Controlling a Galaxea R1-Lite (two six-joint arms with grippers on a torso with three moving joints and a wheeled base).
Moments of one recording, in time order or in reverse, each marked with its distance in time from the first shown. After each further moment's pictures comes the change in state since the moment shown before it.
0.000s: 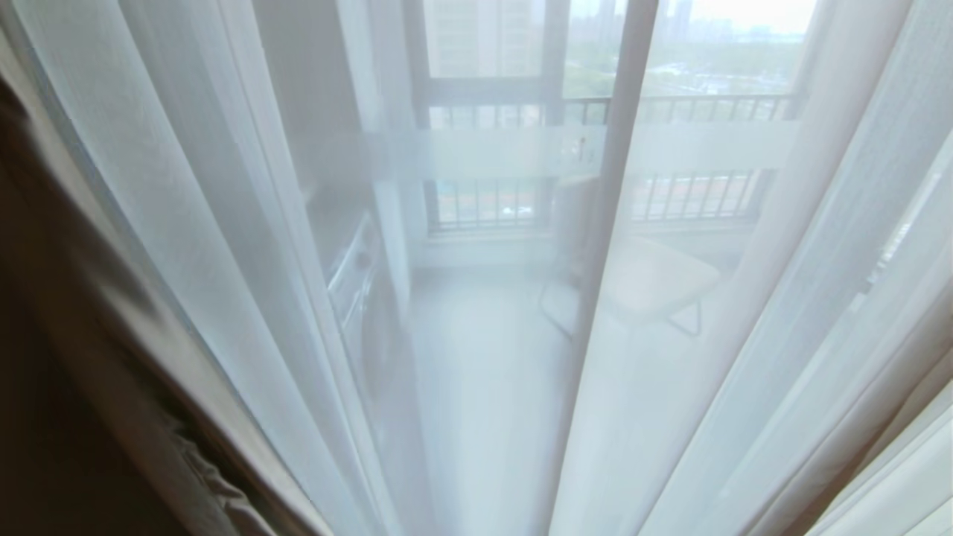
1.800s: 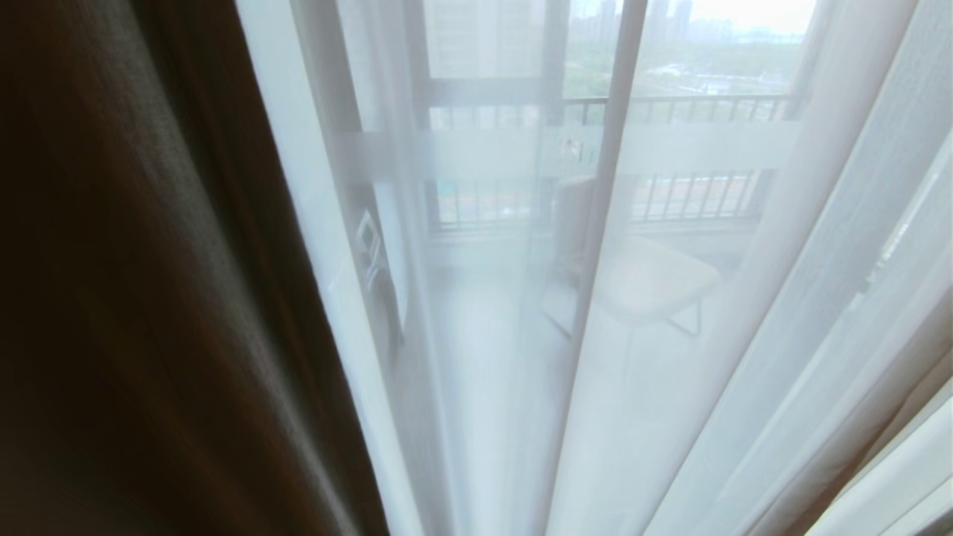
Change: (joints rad) left arm 0.022 -0.524 0.434 0.135 0.006 -0.058; right arm 0.000 0.000 0.000 0.000 0.000 0.000
